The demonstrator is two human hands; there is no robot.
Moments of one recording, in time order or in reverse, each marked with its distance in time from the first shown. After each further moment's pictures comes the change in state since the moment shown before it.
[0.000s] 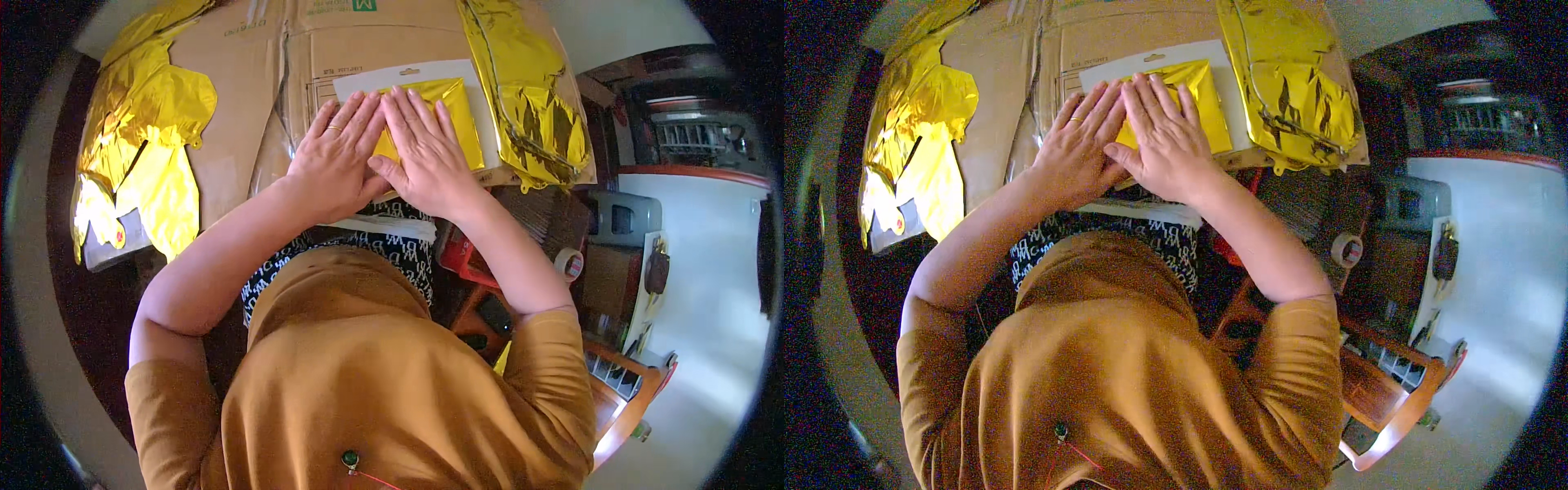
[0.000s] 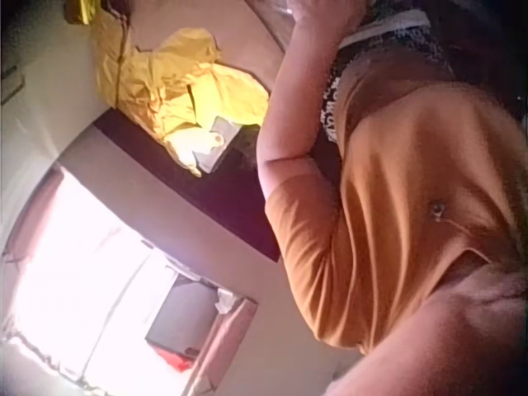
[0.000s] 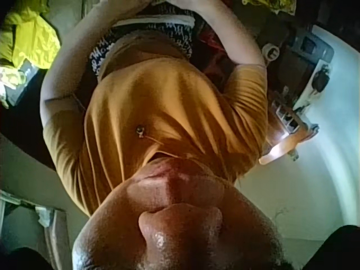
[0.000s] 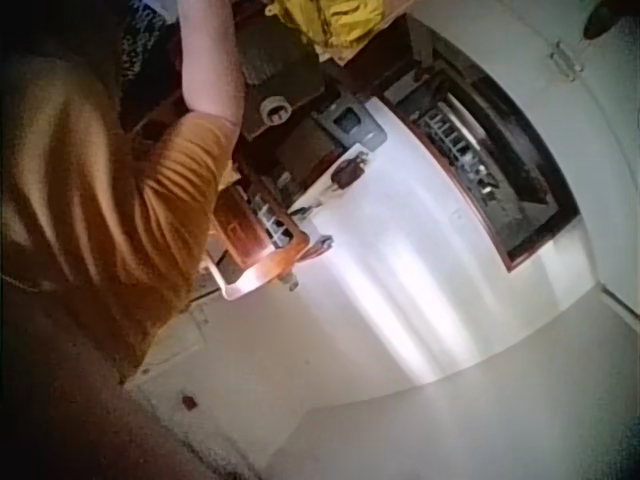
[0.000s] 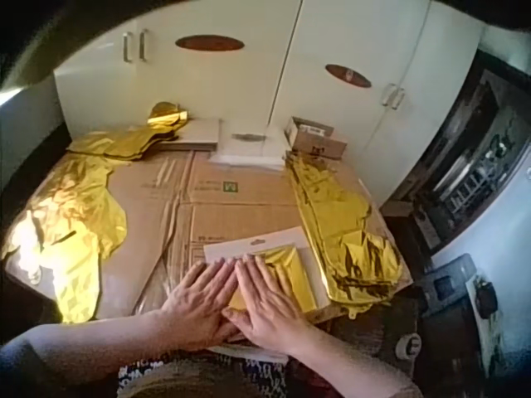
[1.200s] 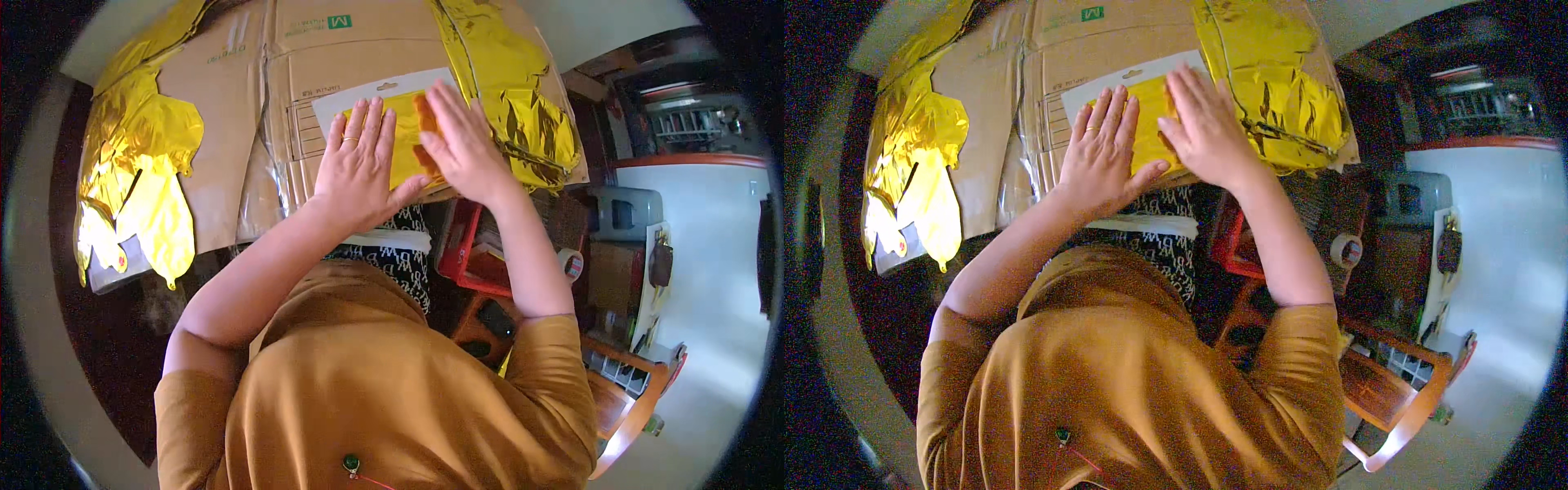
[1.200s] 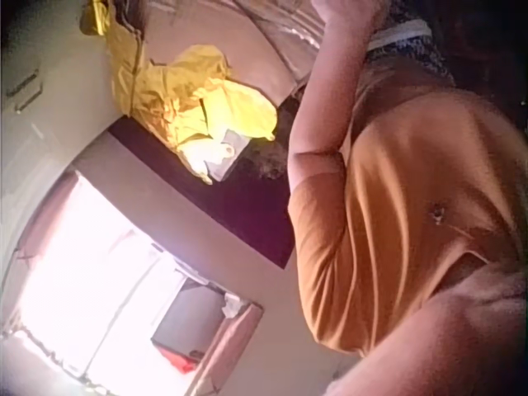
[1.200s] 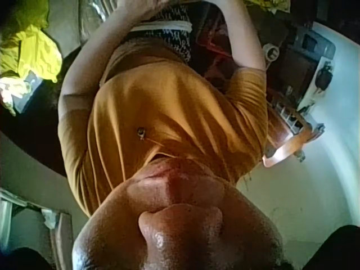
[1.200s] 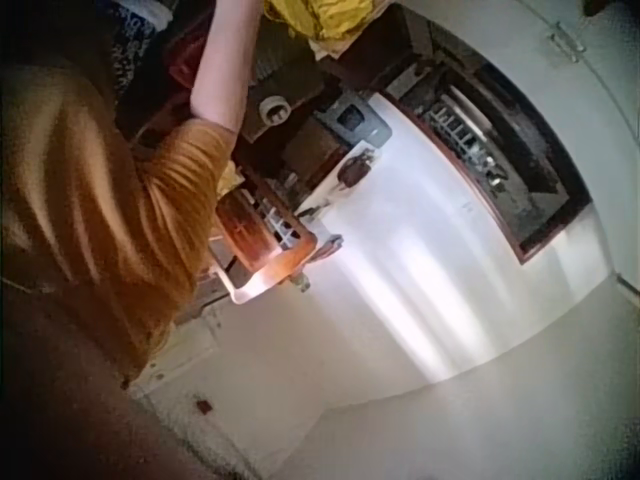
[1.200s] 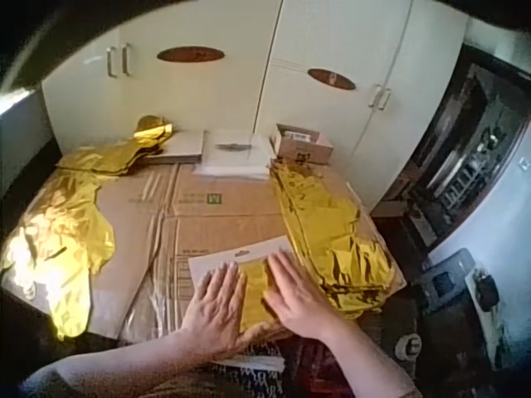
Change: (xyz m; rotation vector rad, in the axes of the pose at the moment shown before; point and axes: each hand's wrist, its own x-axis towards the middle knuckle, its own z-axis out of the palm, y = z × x) left_hand 0.039 0.043 0.012 -0.038 -0.013 -0.164; right_hand -0.012 0.073 -0.025 0.123 0.110 0.047
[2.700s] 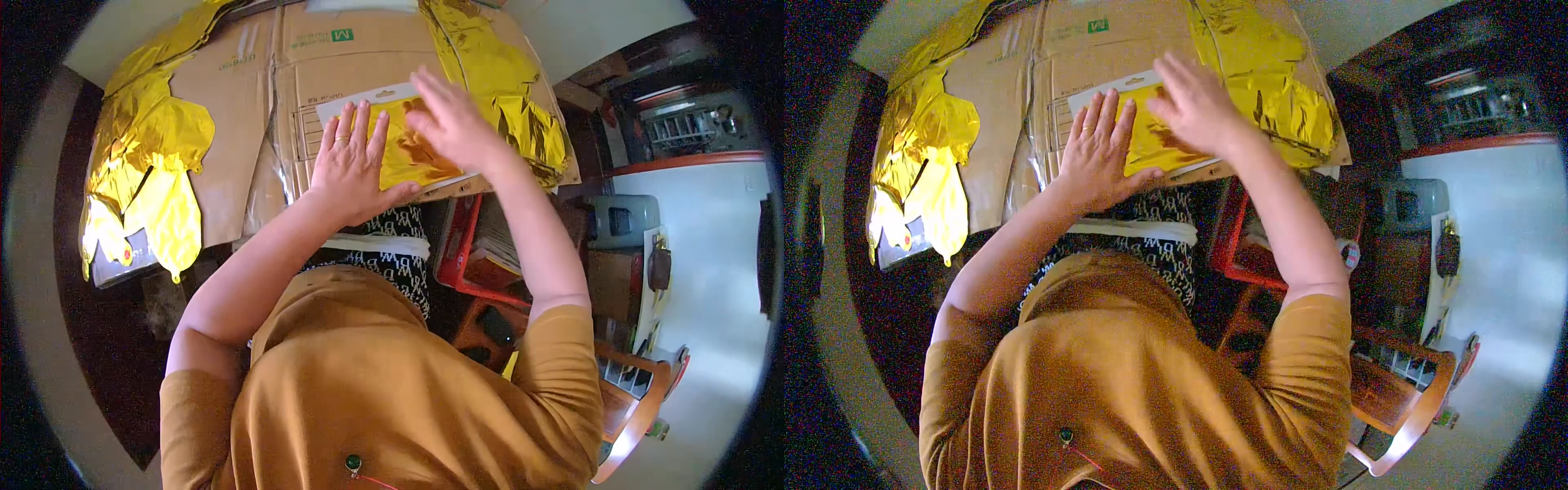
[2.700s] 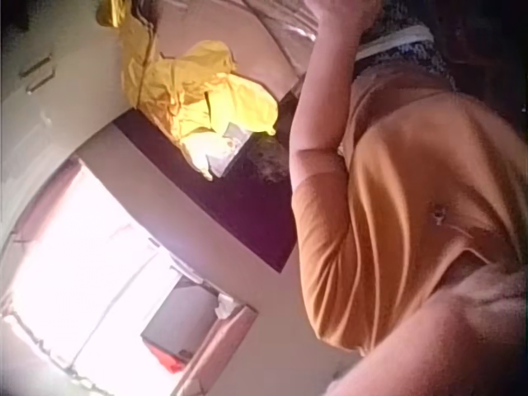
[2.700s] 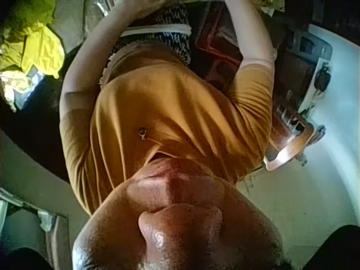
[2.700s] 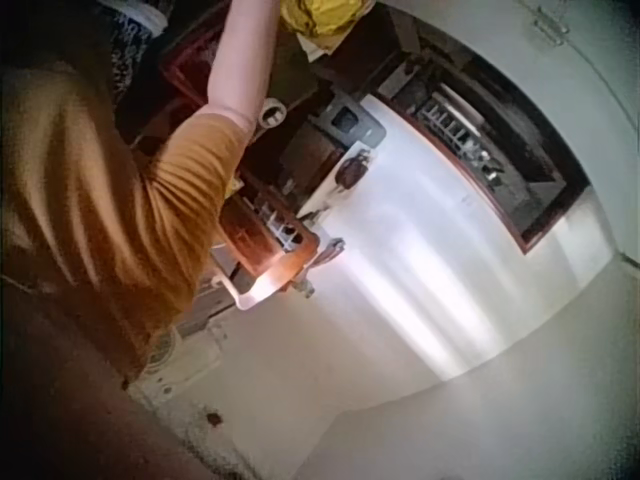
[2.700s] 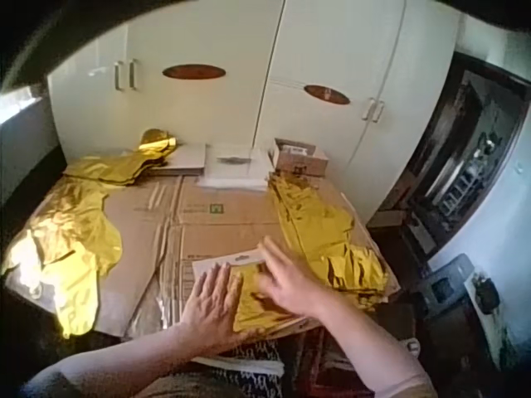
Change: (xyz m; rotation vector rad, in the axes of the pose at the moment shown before) left_hand -0.005 -0.009 -0.006 0.037 -0.027 -0.034; right_hand 0.036 0.002 -0.016 -0.025 -0.058 -0.030
